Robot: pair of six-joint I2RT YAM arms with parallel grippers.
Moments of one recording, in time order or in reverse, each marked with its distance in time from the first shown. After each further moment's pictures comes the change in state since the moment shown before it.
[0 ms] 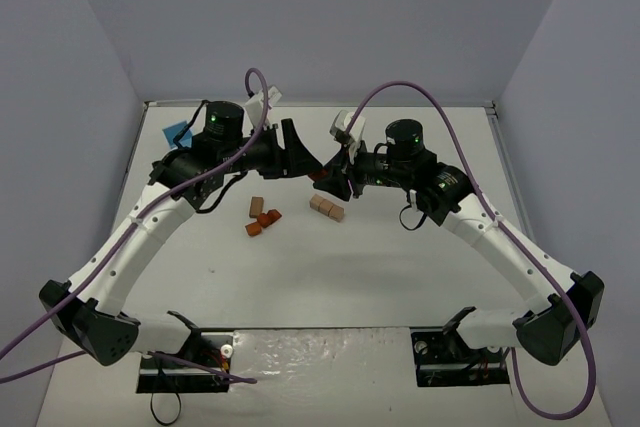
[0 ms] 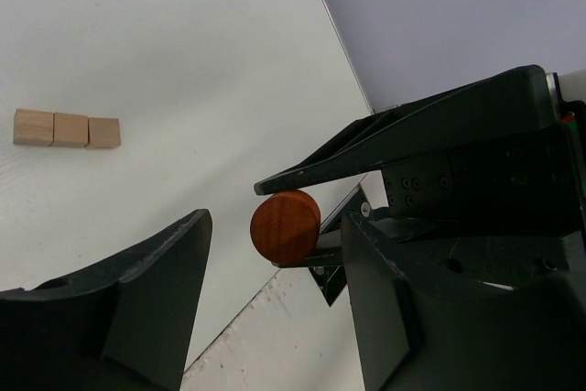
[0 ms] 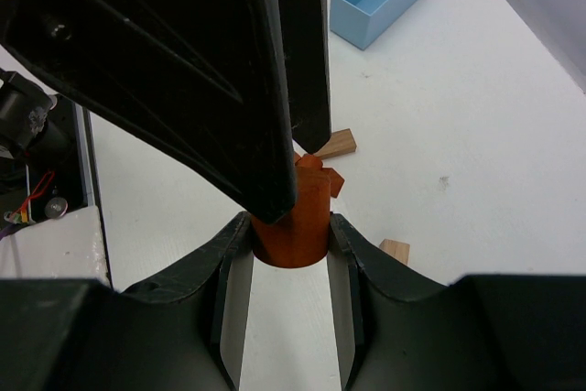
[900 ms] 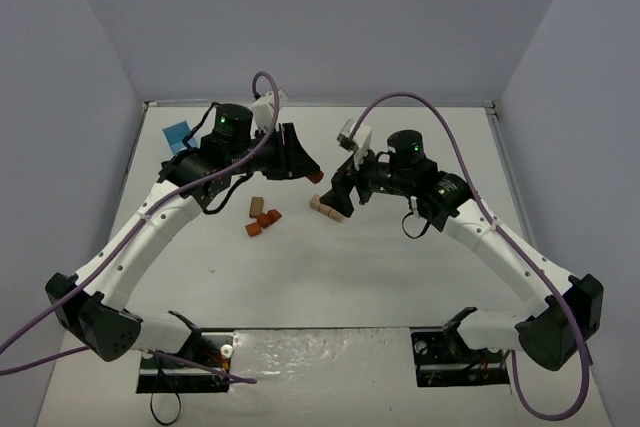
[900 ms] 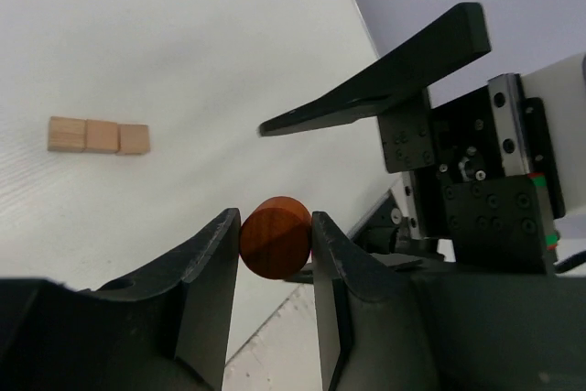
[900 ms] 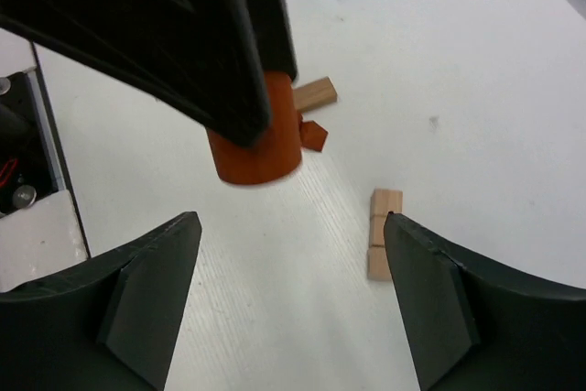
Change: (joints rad) left arm -0.018 0.026 -0.014 0.016 -0.053 0.047; right arm -0.034 -0.026 -0.103 -0.005 0.085 0.022
